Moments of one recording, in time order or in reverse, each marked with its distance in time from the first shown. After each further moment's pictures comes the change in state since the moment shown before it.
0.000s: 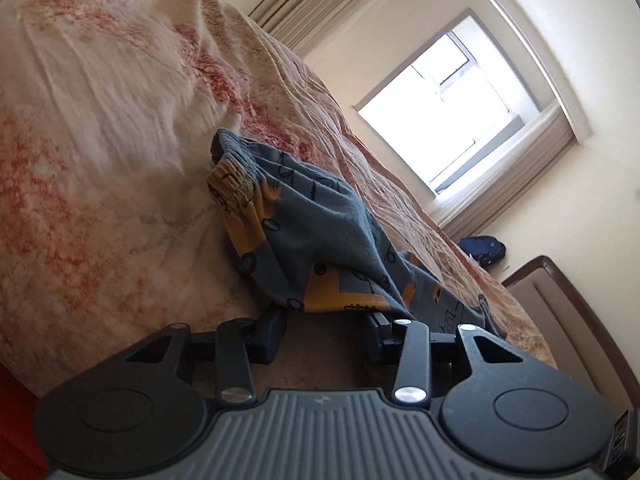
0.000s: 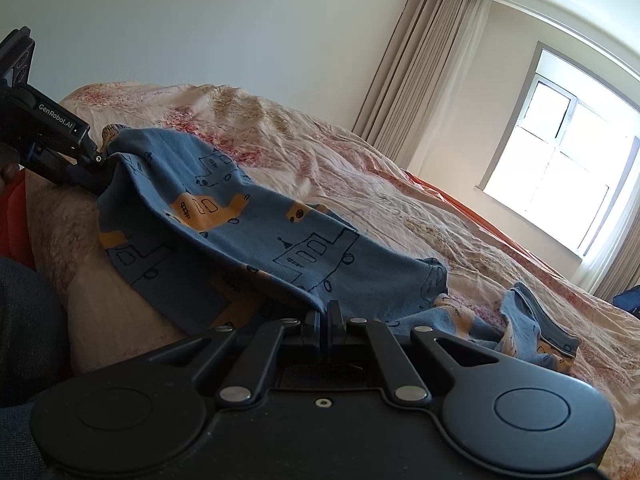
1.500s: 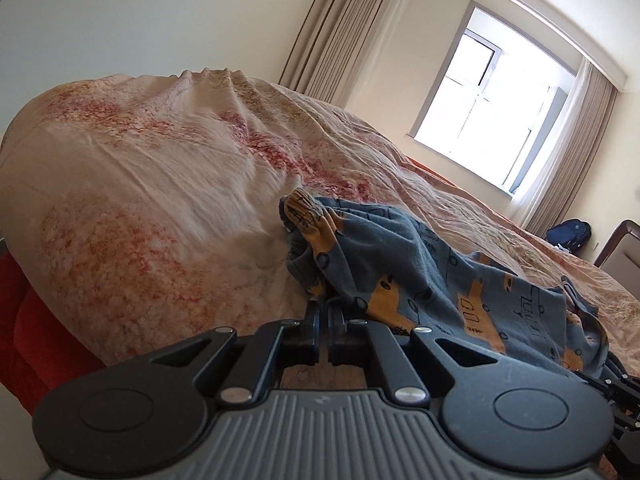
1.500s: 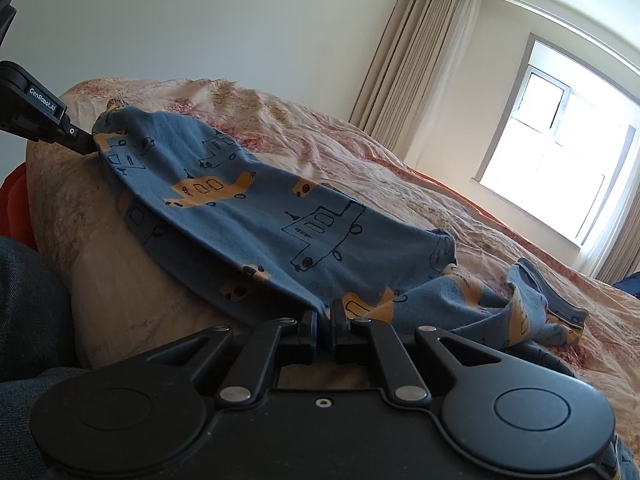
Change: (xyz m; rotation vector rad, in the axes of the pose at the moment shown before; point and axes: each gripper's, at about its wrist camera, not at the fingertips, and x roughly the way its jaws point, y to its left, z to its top) left arm -0.048 -0.033 -0.028 0.283 -0.135 0.329; right arm -0.001 0.010 -0.022 0.017 0.007 -0.017
